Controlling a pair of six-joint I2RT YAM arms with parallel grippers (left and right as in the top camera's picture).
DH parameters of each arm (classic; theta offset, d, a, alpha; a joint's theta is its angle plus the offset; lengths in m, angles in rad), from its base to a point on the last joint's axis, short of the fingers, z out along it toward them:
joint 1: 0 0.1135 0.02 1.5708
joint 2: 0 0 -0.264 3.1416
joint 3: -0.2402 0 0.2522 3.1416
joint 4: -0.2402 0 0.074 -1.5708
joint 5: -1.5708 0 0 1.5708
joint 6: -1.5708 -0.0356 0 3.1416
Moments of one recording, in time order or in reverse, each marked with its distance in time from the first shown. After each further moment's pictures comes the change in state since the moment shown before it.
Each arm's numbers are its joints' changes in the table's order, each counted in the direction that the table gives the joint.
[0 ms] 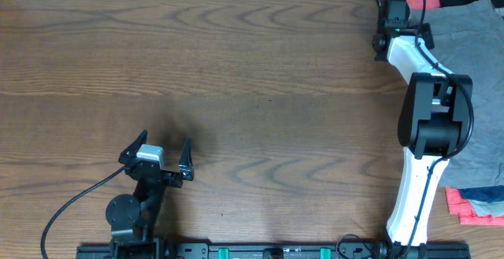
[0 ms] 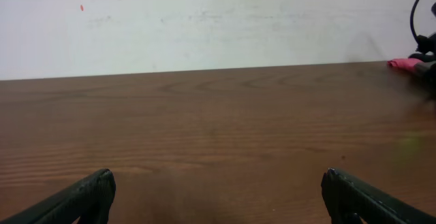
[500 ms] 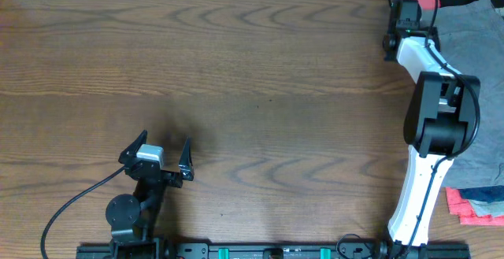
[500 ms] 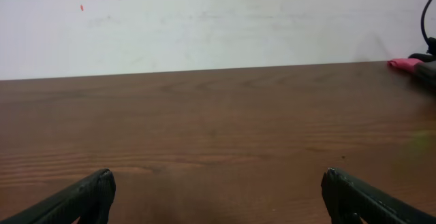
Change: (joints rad) left arm 0.000 0.000 0.000 0.000 0.000 0.000; right arm -0.050 -0.021 -0.009 0.010 0.014 -0.003
